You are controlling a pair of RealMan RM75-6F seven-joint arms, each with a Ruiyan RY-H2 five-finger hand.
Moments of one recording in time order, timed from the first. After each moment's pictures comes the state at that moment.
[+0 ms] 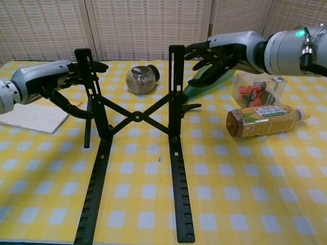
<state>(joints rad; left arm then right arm) -0.69 -1.43 -0.16 -1.40 1.39 0.90 -0.55 0.93 -1.33 0.28 -1.77 -0.66 0.76 -0.03</state>
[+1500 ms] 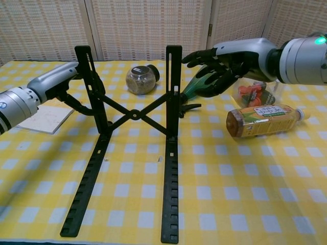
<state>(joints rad) -0.72 -1.74 -0.13 -0.87 1.49 1.10 -0.57 0.88 -1.29 0.24 -1.82 -0.79 0.73 0.05</state>
